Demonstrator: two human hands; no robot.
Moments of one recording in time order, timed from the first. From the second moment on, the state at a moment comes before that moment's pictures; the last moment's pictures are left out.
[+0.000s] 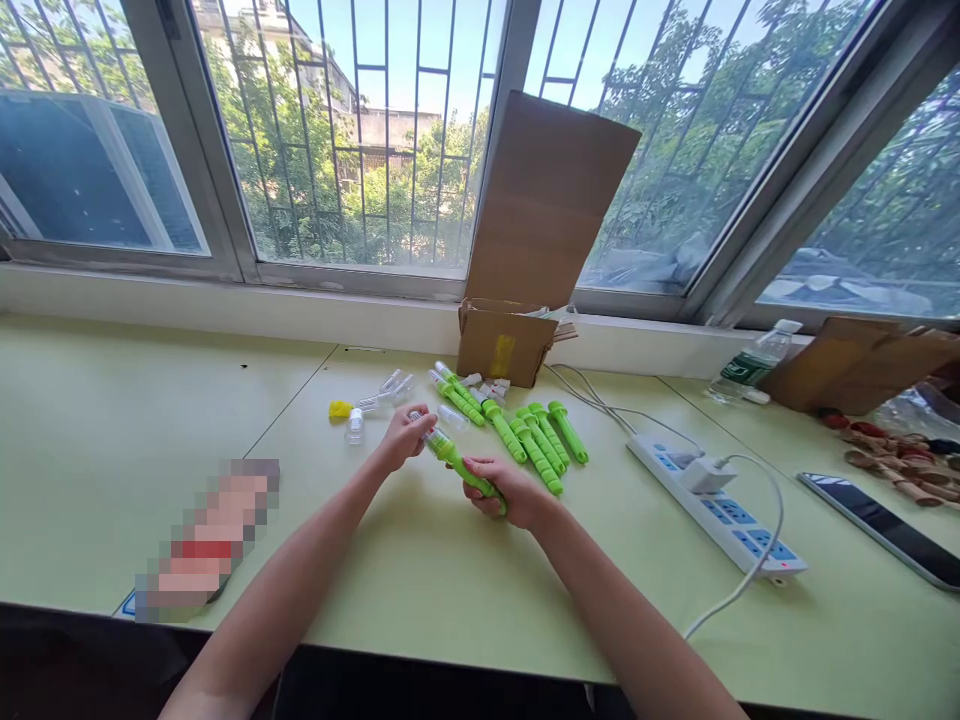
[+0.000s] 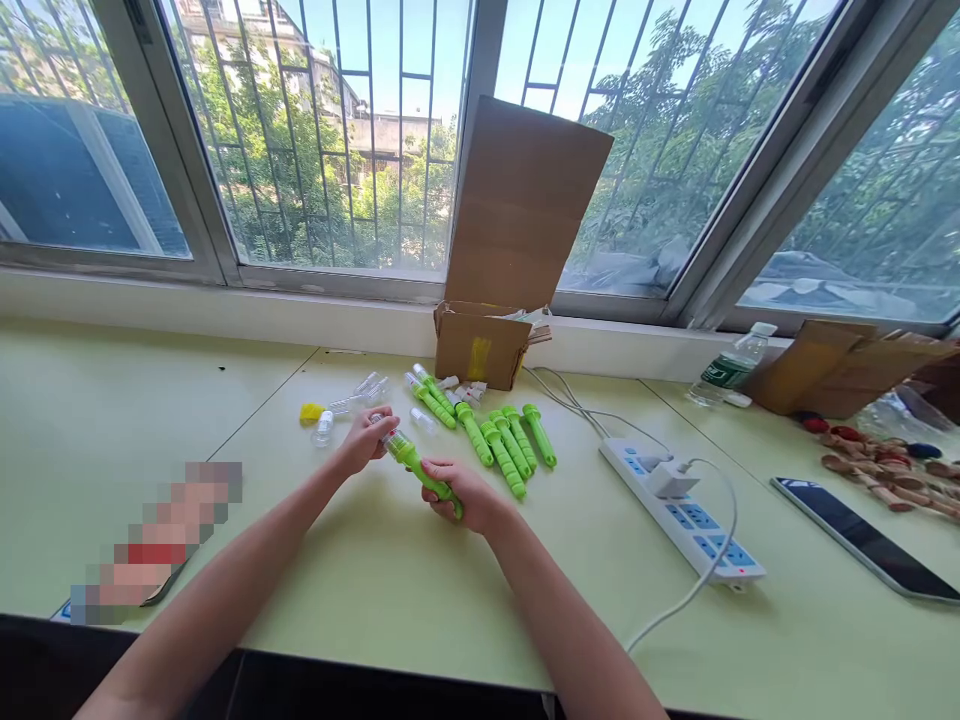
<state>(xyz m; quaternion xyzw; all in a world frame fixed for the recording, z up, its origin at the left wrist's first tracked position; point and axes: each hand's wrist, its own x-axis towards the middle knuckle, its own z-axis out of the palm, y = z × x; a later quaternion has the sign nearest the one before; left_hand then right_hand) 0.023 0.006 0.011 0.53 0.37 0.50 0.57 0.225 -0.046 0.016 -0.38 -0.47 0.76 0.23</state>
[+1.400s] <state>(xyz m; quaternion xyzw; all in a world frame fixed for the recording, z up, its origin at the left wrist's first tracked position) 0.032 0.005 0.012 0.43 0.43 0.50 0.61 0.201 -0.057 0.000 -0.59 -0.74 0.14 0.29</state>
